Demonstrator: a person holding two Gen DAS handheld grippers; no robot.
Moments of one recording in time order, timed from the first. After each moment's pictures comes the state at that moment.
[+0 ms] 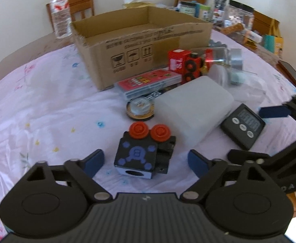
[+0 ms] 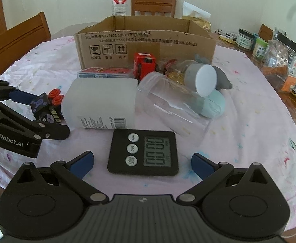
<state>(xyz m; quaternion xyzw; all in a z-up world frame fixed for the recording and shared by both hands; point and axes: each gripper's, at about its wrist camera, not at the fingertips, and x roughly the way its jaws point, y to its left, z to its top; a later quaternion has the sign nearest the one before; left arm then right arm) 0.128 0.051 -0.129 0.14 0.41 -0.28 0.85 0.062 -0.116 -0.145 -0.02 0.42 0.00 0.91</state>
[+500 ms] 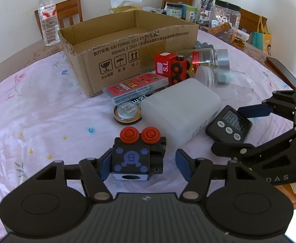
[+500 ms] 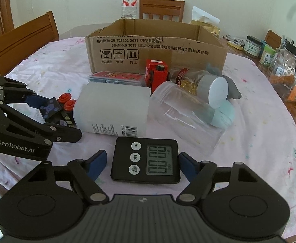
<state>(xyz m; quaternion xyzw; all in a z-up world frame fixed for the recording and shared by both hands) 0.125 0.051 -0.127 0.14 0.41 -0.31 0.85 0.065 -0.107 -0.139 -0.02 0.42 0.01 0.91</state>
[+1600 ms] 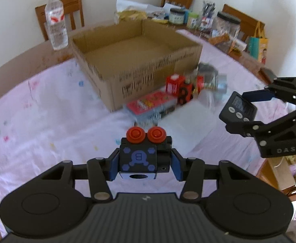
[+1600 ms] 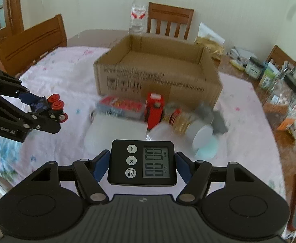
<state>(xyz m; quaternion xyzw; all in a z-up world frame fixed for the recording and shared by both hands) 0.149 0.083 -0.052 0.14 0.43 -0.33 0.83 0.079 -0.107 -0.060 -0.06 0.41 0.03 0.91</state>
